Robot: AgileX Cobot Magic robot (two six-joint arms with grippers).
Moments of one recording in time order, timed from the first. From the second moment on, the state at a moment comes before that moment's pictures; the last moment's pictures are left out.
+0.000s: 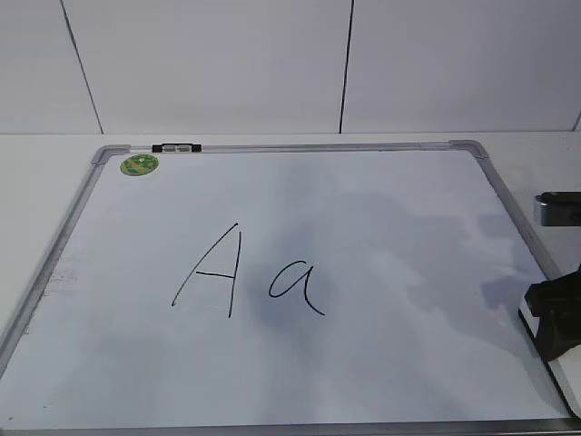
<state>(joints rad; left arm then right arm) 0.01 0.01 -0.50 -0.03 1.11 0.04 0.08 1.57 -0.83 -0.03 0.89 0.08</state>
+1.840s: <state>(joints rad) 0.01 0.01 -0.50 -0.03 1.11 0.04 0.42 1.60 -1.22 0.03 1.08 0.07</state>
